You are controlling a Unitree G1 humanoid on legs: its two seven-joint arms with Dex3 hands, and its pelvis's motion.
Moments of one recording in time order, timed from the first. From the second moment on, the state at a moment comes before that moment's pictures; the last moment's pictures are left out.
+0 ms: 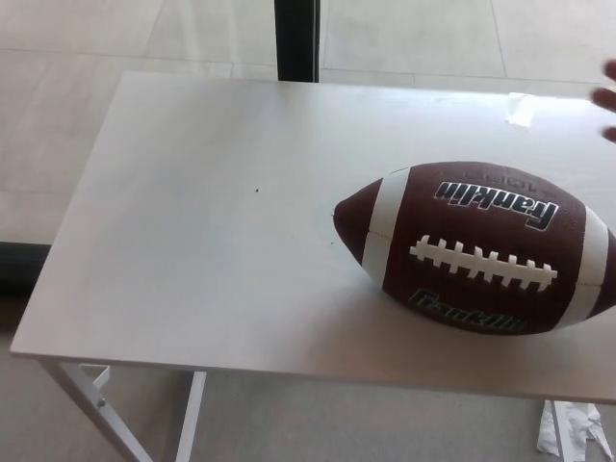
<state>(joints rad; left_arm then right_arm) 0.32 0.71 0.51 0.95 -0.14 0.05 -0.33 0.40 -0.51 -0.56 0.59 0.13 -0.01 0.21</state>
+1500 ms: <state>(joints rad) -0.16 0.78 0.62 0.42 -0.39 0.22 -0.41 0.05 -0.49 -0.67 0.06 0.39 0.24 0.11</state>
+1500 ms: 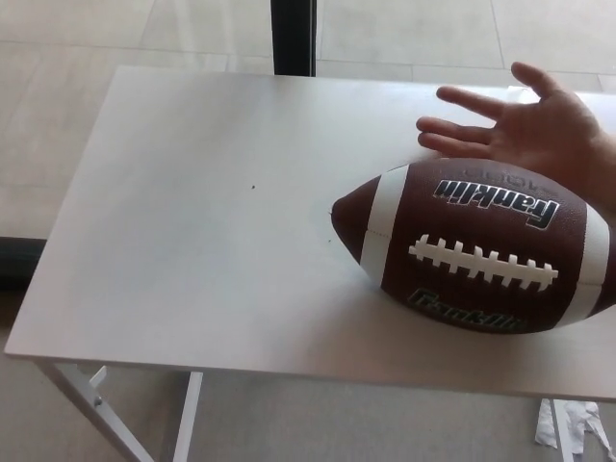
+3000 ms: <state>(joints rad) -0.32 0.43 -0.03 0.14 -0.13 0.36 -0.17 -0.04 -0.23 -0.34 0.00 0.25 0.40 -0.12</state>
